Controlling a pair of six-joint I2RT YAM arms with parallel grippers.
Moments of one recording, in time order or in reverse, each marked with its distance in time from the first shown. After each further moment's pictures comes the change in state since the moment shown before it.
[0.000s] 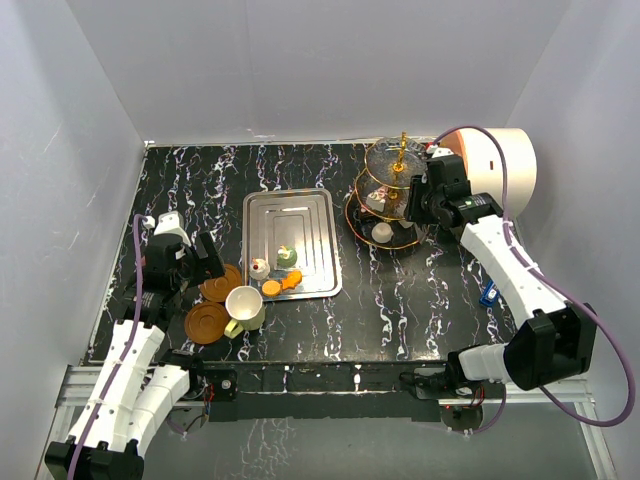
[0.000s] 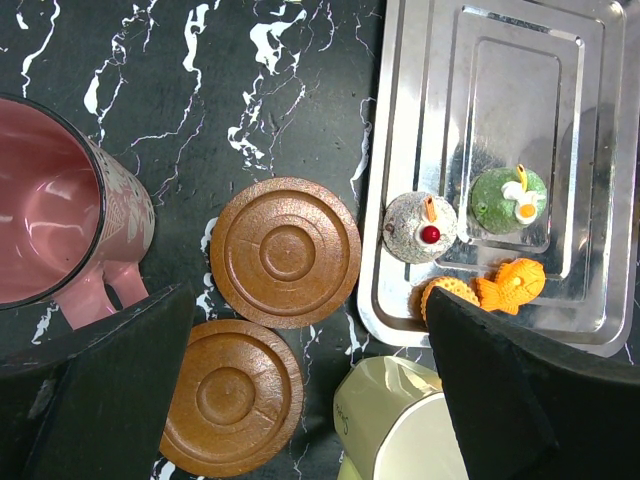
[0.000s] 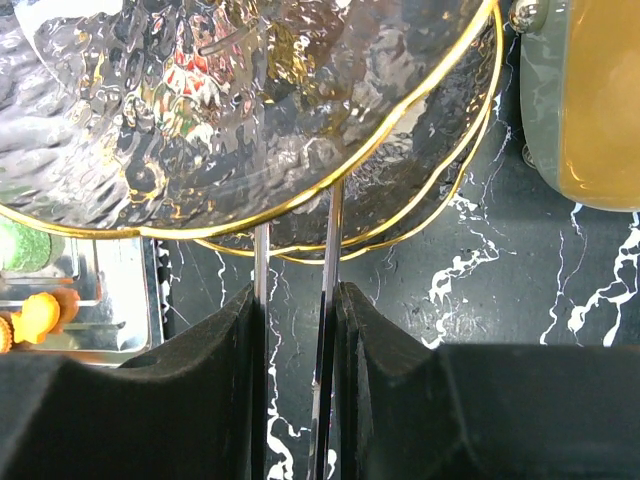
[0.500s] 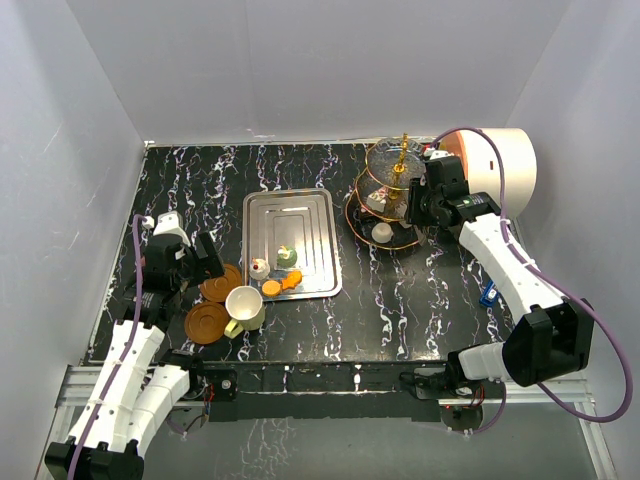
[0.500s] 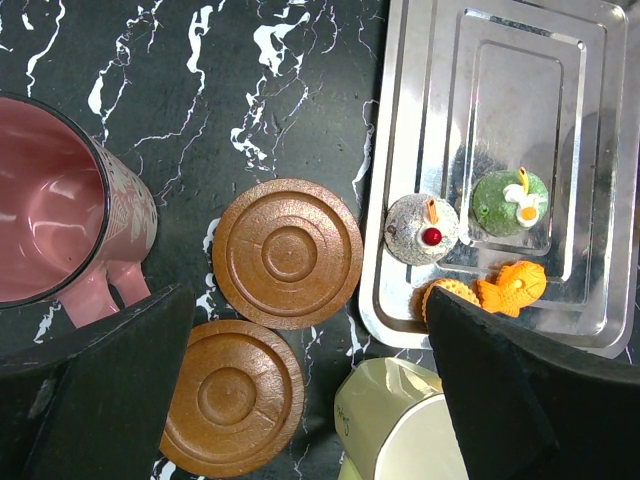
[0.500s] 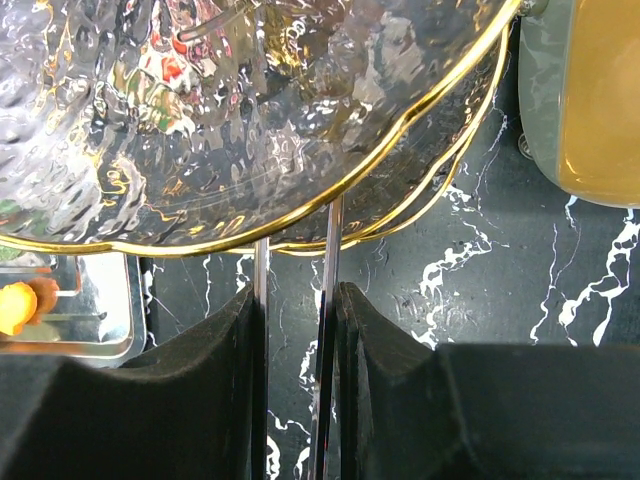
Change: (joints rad) left arm 0.000 -0.002 0.000 0.000 -0.008 -0.003; right arm -0.001 0.023 -0.005 -0.008 -0.003 -0.031
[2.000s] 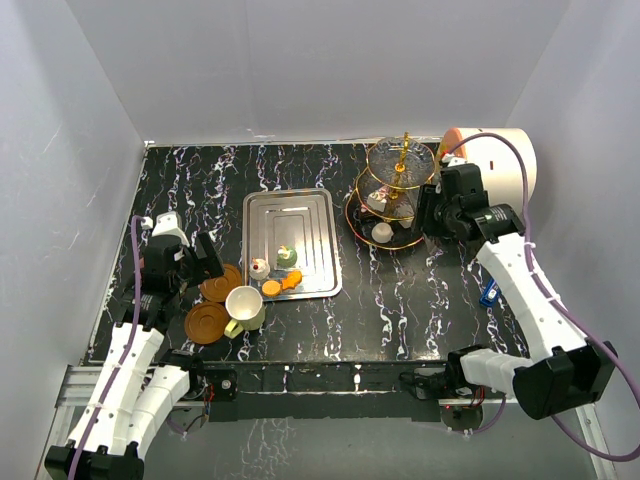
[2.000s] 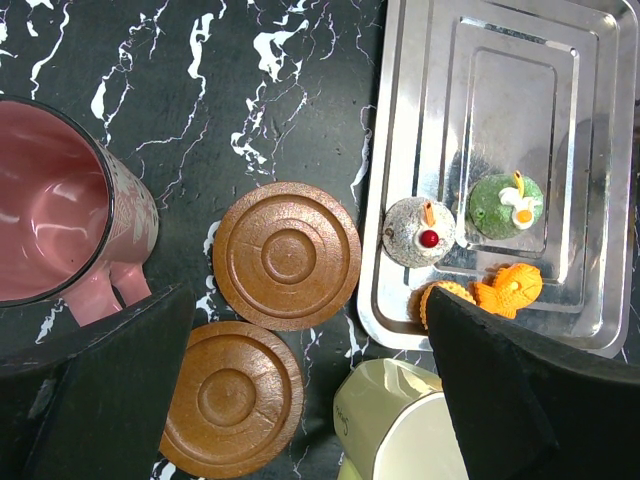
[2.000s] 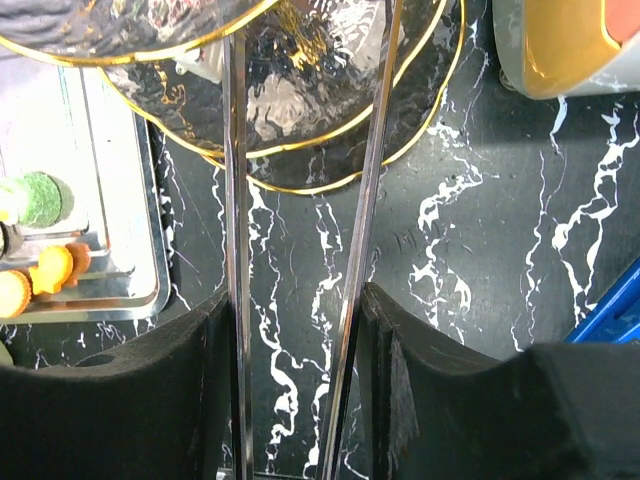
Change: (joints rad) left arm 0.000 -0.016 0.000 0.000 -0.002 0.000; right arm -0.005 -0.158 0.007 -0.160 0.010 0.071
